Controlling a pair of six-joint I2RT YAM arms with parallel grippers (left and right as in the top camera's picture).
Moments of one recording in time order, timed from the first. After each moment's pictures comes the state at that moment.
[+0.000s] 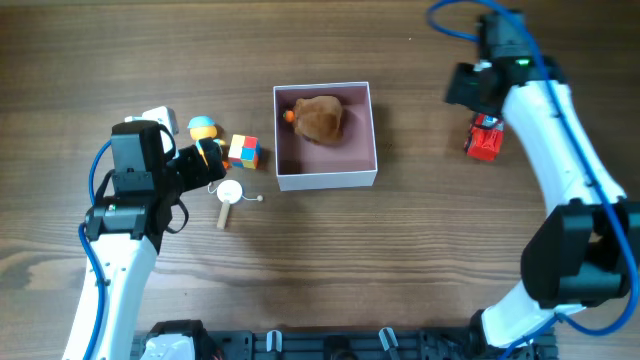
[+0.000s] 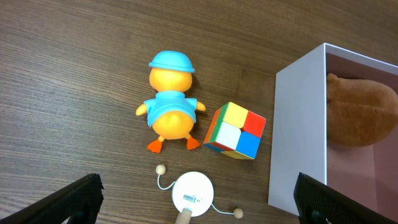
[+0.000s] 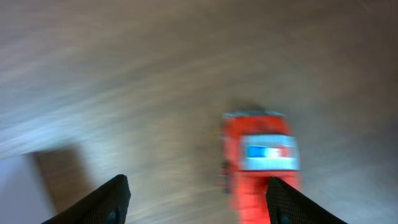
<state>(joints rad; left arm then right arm) 0.02 1.14 0.83 -0.55 0.08 -0.29 0.02 1.82 1.52 -0.85 0.15 0.36</state>
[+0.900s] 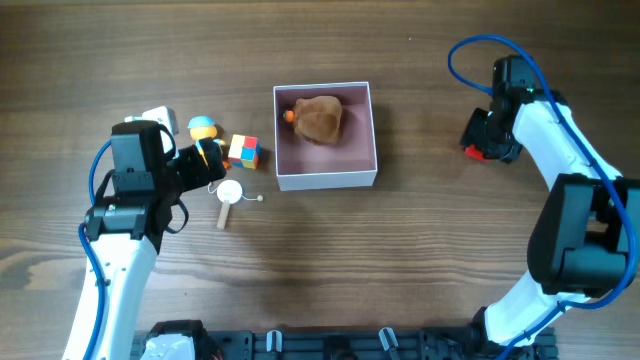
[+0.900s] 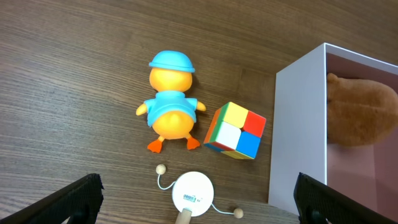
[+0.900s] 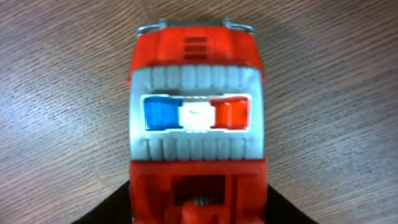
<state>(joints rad) 0.02 1.14 0.83 -0.55 0.08 -0.29 -0.09 1.88 1.28 -0.76 0.10 0.35</state>
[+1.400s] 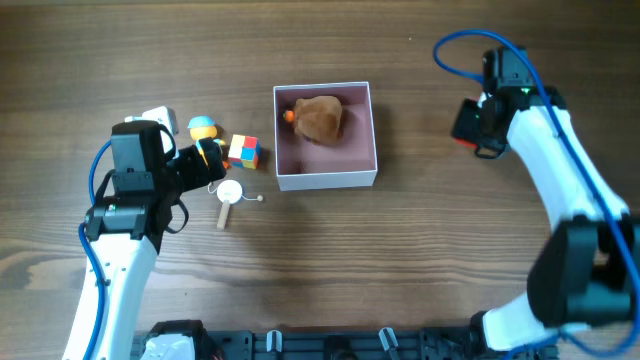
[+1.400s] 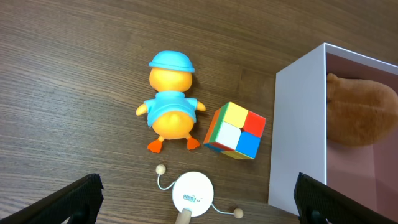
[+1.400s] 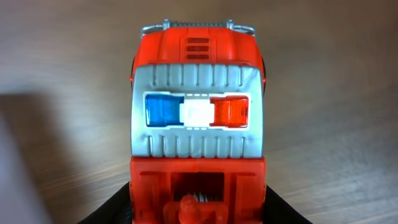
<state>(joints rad) 0.02 1.14 0.83 -0.55 0.08 -0.29 0.03 1.71 1.30 -0.80 0.10 0.33</state>
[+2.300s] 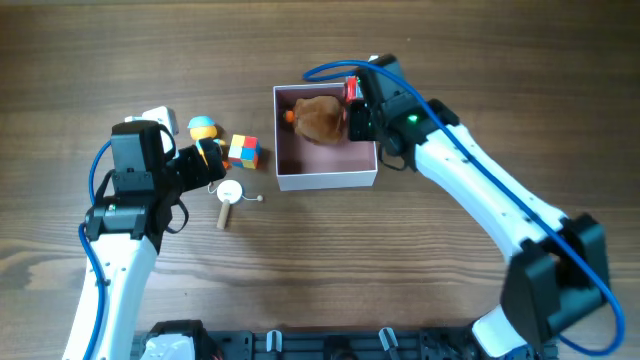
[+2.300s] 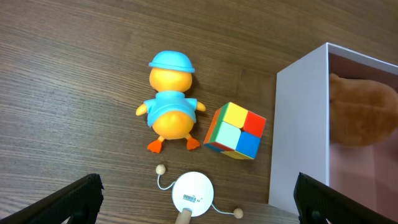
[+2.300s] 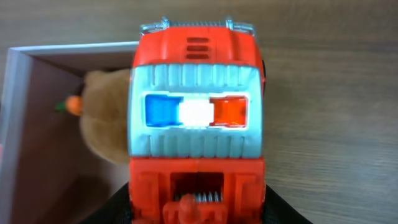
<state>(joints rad) 0.02 1.14 0.83 -0.55 0.08 -0.29 0.49 1.75 1.33 -0.56 0.13 0.42</state>
